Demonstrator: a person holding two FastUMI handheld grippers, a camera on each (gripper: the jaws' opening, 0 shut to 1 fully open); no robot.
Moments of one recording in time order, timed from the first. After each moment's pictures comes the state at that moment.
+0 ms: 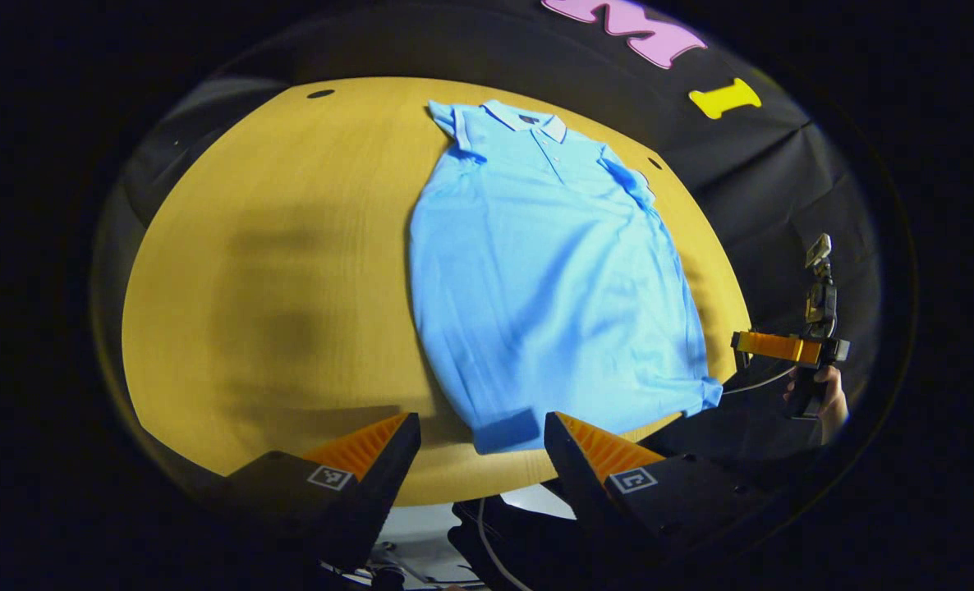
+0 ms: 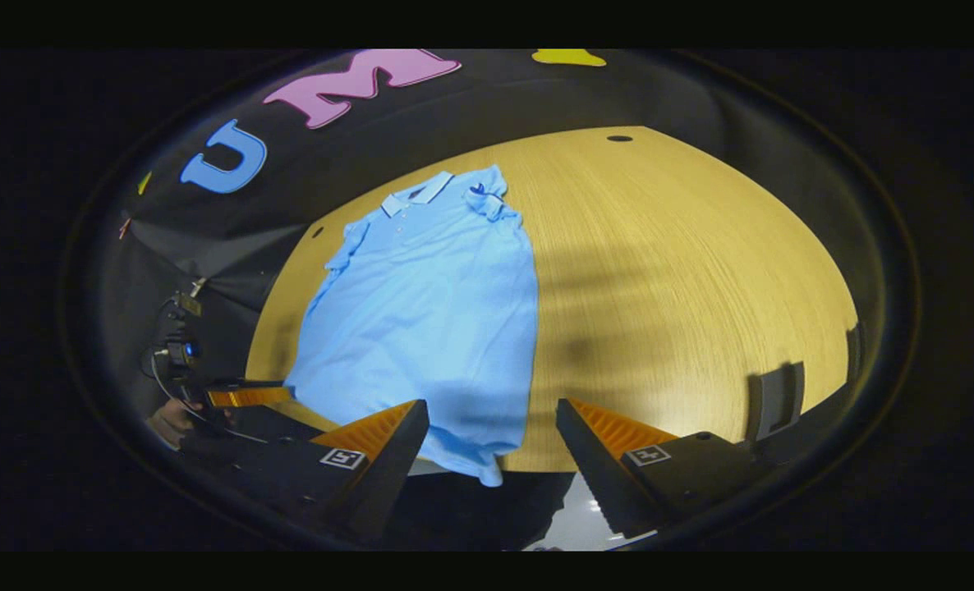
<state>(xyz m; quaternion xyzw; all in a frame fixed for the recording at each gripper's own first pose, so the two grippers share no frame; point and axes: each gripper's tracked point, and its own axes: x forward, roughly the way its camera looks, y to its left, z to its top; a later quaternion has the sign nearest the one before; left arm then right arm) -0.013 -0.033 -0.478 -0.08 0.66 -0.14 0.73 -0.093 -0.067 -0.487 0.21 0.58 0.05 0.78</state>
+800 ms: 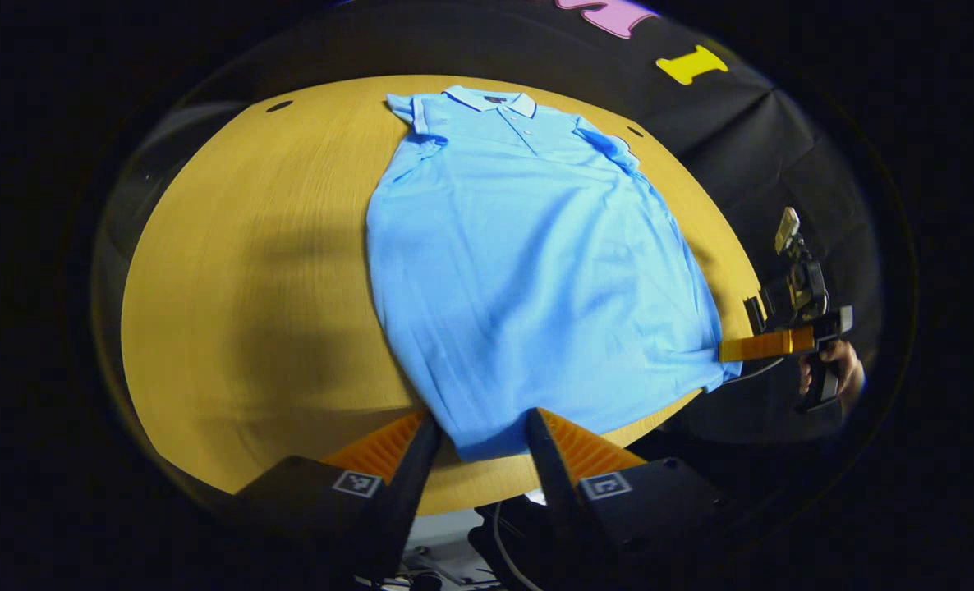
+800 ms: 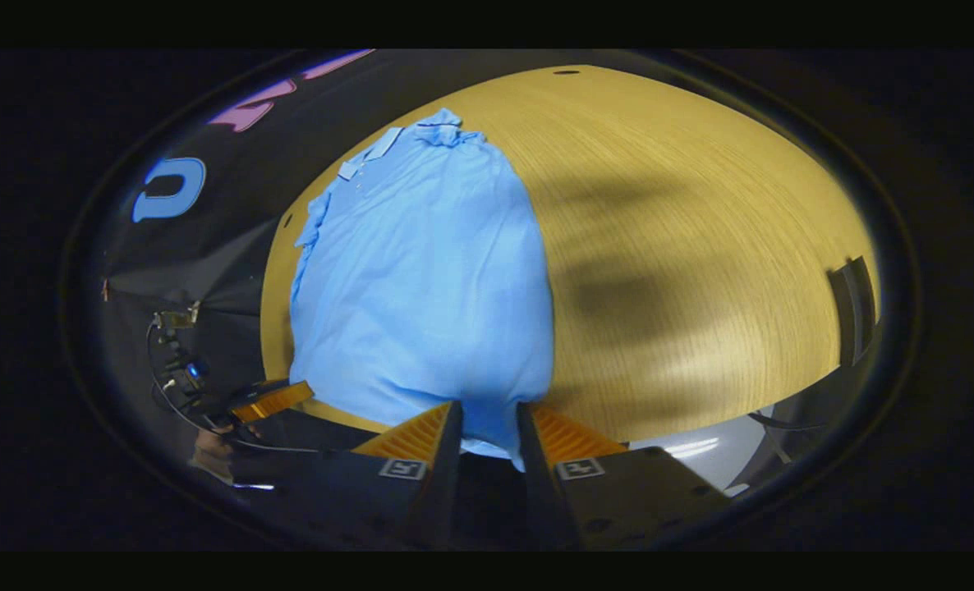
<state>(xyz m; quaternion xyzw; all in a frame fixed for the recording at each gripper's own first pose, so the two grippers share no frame) -0.016 -0.043 -0.498 -0.02 0.66 -0.17 0.73 -0.123 -0.031 -0.530 0.31 0.65 0.02 0.69</state>
